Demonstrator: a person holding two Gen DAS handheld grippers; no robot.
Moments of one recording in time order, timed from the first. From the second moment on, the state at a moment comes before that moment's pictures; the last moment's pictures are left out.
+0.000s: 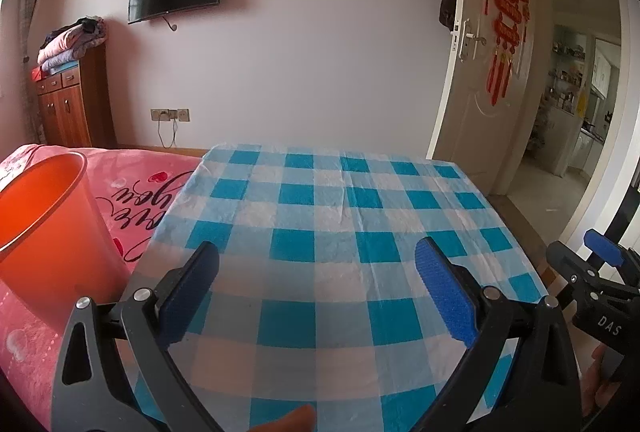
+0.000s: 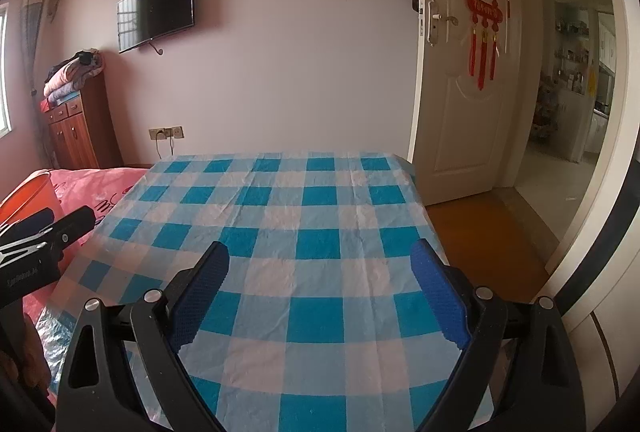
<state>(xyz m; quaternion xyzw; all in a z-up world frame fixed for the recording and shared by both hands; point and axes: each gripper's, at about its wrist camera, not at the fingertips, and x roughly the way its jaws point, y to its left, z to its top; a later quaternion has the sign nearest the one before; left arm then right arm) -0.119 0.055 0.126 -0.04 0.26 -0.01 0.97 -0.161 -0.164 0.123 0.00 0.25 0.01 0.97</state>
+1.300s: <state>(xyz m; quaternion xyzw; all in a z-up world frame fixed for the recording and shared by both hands) -0.109 0.048 0.117 -0.03 0.27 0.00 0.96 -0.155 -0.168 0.115 0.01 0.26 0.01 0.97</state>
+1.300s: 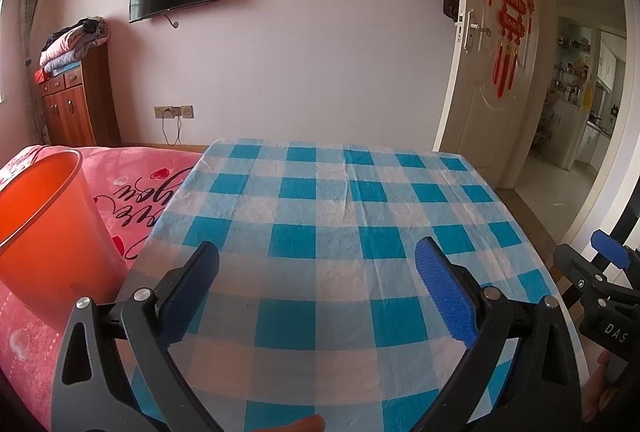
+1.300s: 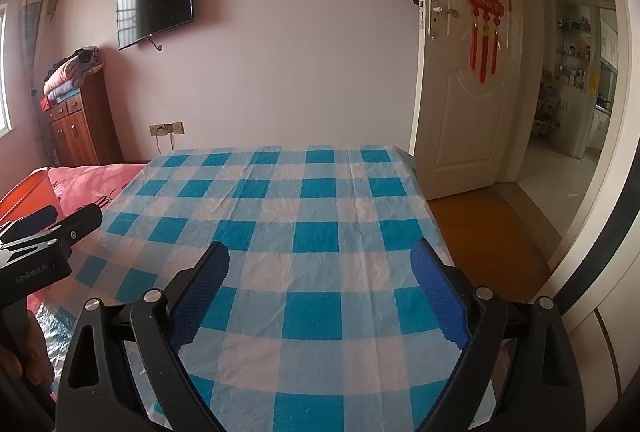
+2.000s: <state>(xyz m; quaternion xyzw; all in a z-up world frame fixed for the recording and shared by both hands) -0.100 0.040 0.104 -0.03 0.28 -0.01 0.96 -0.149 -0.175 0.102 0.02 0.27 0.01 0.96</state>
